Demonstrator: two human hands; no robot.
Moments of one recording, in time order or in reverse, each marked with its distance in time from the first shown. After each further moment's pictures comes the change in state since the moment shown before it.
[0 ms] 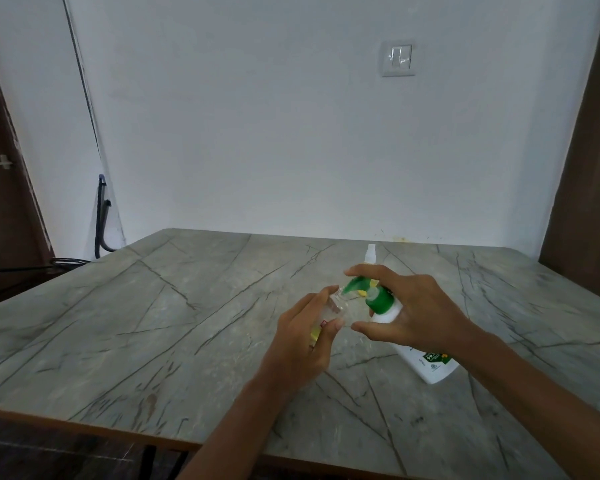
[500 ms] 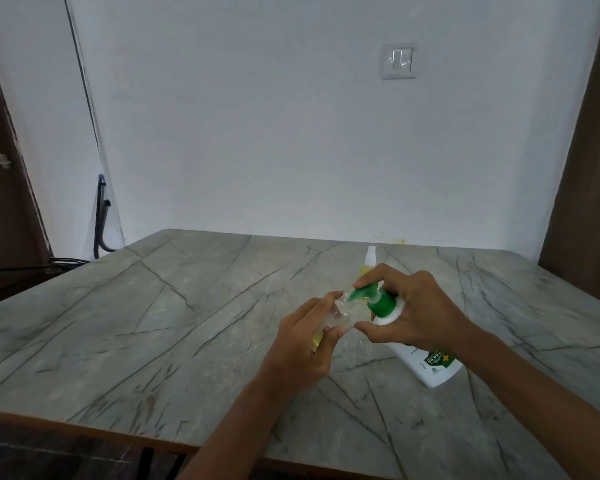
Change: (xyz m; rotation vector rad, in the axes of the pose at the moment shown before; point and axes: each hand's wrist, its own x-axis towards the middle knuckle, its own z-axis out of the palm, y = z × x) left_hand -0.001 -0.002 0.000 -0.019 -0.032 0.046; right_hand 0.003 0.002 -0.001 0.189 0.046 0.001
